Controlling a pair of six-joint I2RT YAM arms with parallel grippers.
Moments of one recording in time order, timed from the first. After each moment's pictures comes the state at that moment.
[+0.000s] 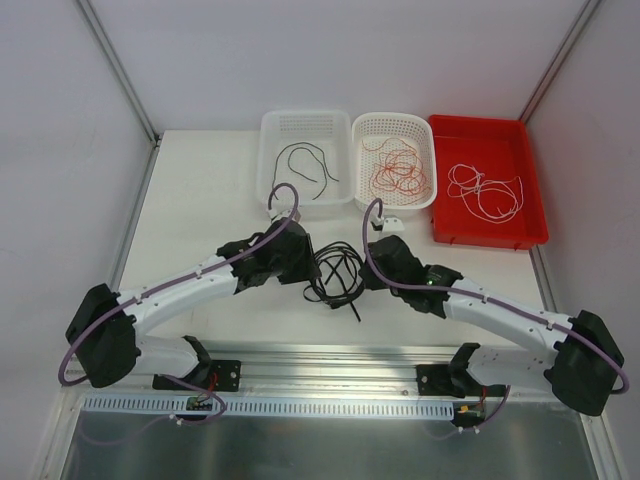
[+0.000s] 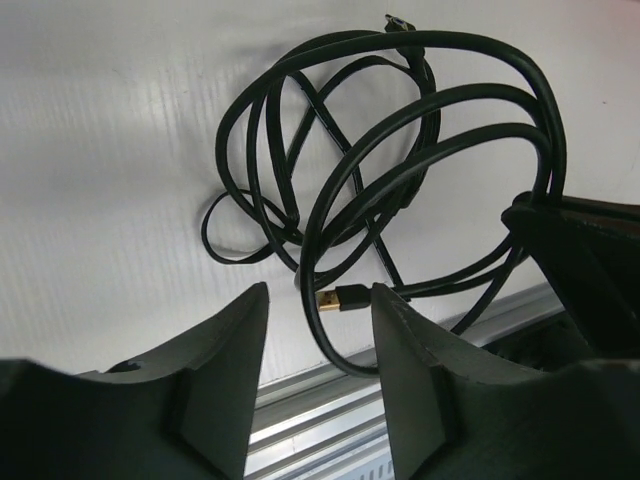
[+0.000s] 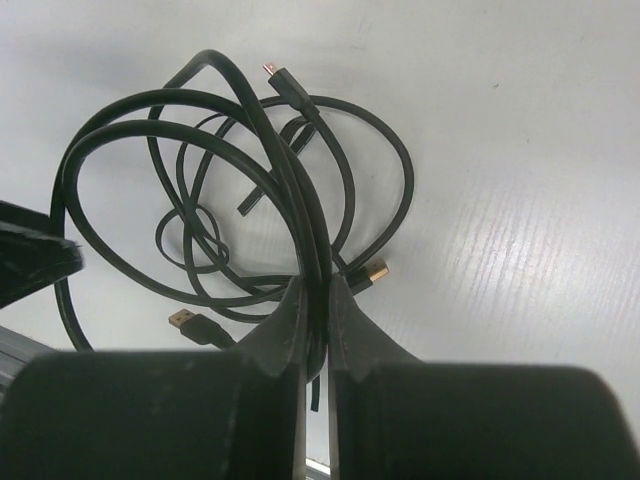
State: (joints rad) left arm -0.83 1.24 0.86 -0.45 -0.08 -0.90; right arm 0.91 1.15 0.72 -0.31 0.32 0.61
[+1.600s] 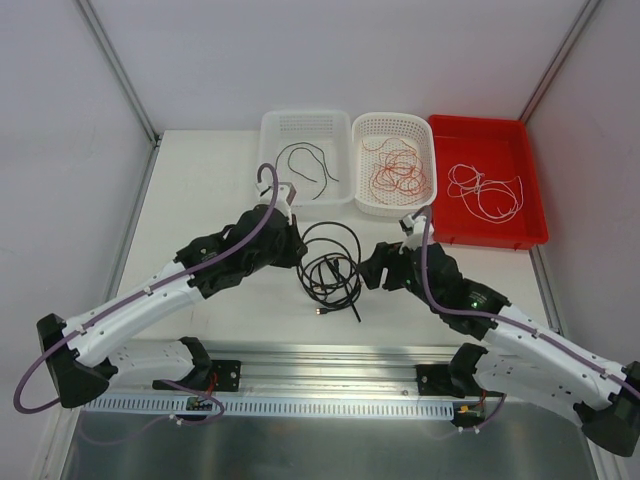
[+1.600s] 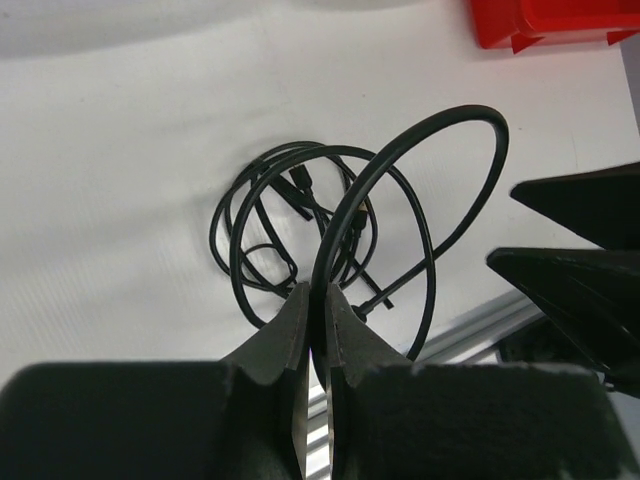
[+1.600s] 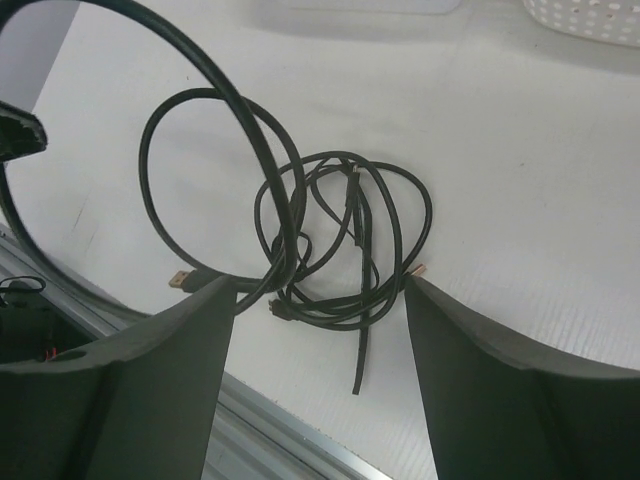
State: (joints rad) left arm -0.92 1.11 1.10 -0.61 -0.27 -0.63; right arm 0.91 0.78 0.67 -0.30 0.25 0.55
